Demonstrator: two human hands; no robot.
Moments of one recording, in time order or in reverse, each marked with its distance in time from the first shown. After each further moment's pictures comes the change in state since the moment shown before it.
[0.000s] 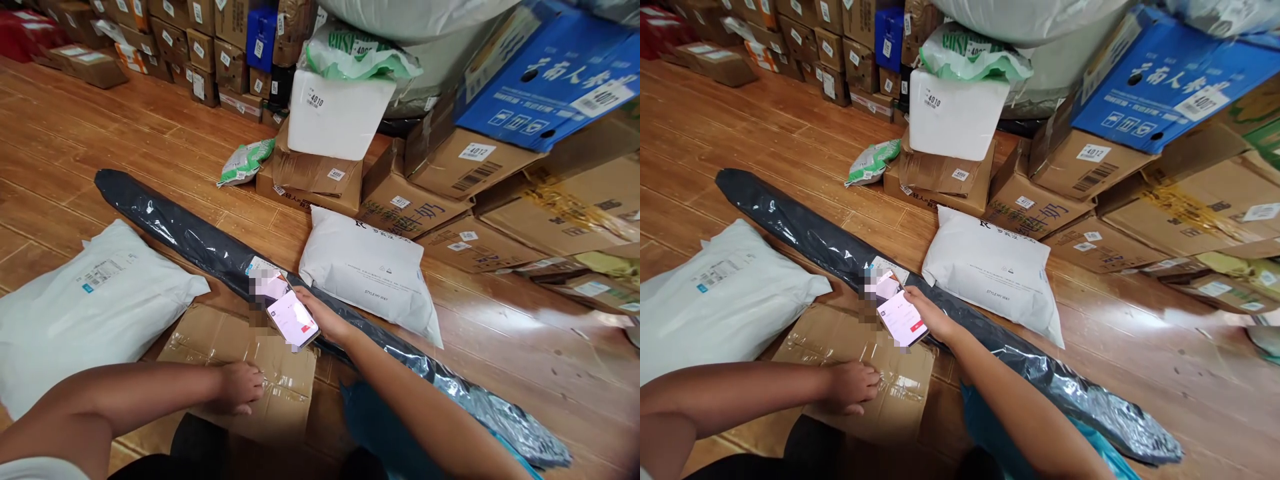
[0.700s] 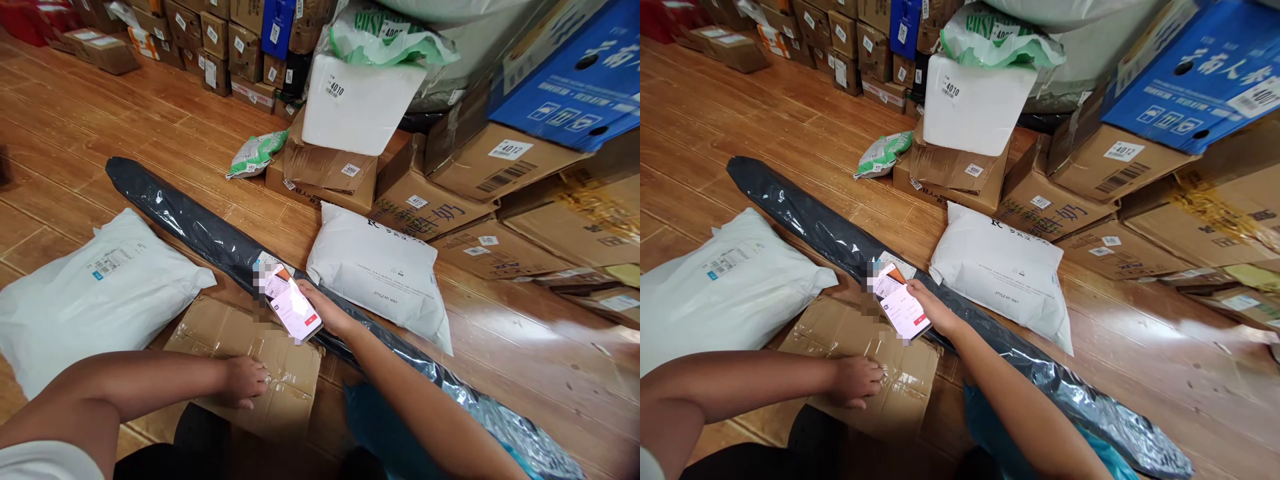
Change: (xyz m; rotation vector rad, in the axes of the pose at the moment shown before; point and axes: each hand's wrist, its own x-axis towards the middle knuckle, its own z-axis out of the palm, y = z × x) left_hand 0.001 0.002 -0.014 -0.027 -0.031 0.017; right_hand 0.016 -0.005 0.004 -0.092 -0.064 -0.013
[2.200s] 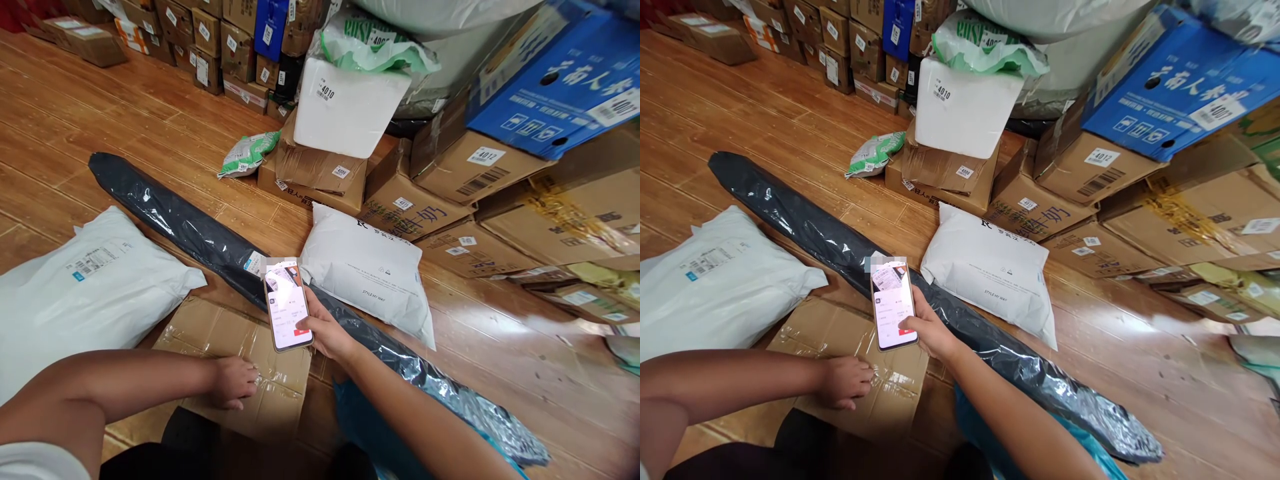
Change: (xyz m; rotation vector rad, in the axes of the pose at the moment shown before) left_hand 0.003 -0.003 -0.003 -0.027 -0.081 0.014; right_hand -0.049 -0.007 0.023 0.289 -0.005 -0.036
